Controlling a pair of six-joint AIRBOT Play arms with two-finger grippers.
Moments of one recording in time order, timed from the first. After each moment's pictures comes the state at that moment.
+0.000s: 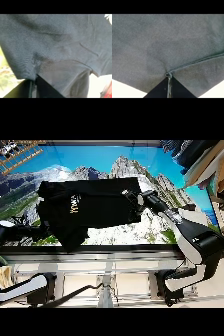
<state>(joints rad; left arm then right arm) 0.46 -1.30 0.61 0.89 -1.04 -1.27 0.35 -1.64 1.21 -1.55 1.09 1.25</state>
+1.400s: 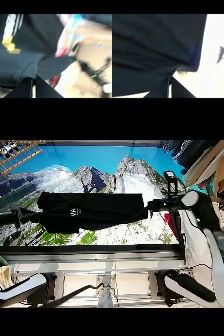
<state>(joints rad) 0.72 -1.29 0.92 0.52 -1.52 -1.16 0.04 -1.18 1.00 -1.17 1.00 1.34</state>
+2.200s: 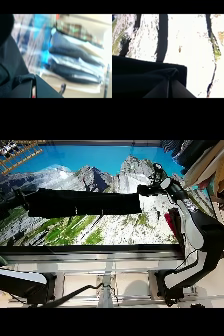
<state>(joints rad) 0.63 -1.74 1.17 0.15 -1.22 -1.16 0.04 -1.74 1.39 -1.10 0.75 1.43</state>
